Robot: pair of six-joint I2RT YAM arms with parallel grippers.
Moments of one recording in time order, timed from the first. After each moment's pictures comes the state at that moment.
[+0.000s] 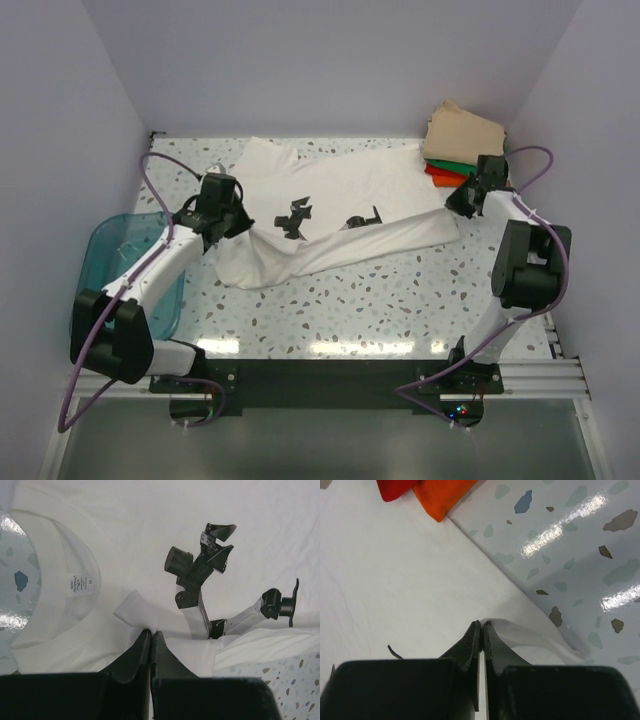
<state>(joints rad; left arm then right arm) -0.29 1.35 0.98 -0.43 -0.12 -0.72 -0.16 1.80 1.20 -0.27 -0.05 0.64</state>
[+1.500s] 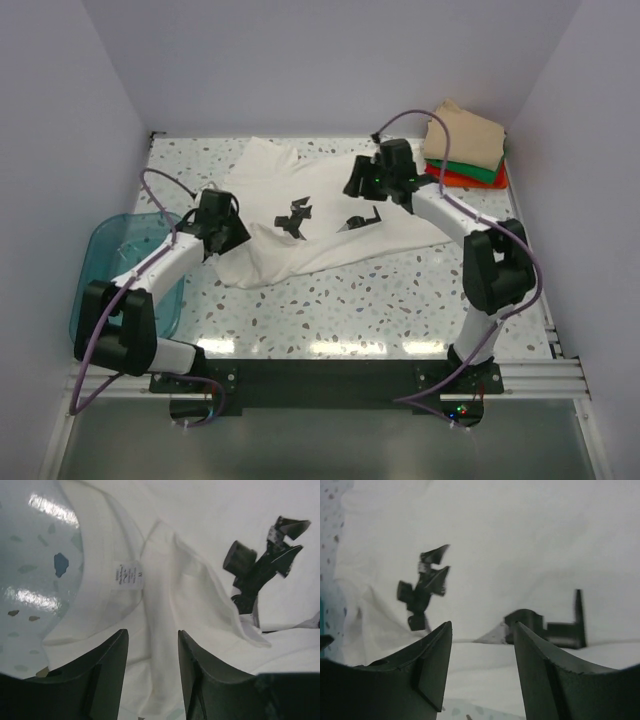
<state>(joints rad) -0.23 1.40 0.89 -0.36 -0.14 -0.71 0.29 1.79 1.32 -0.22 -0.12 0.48</state>
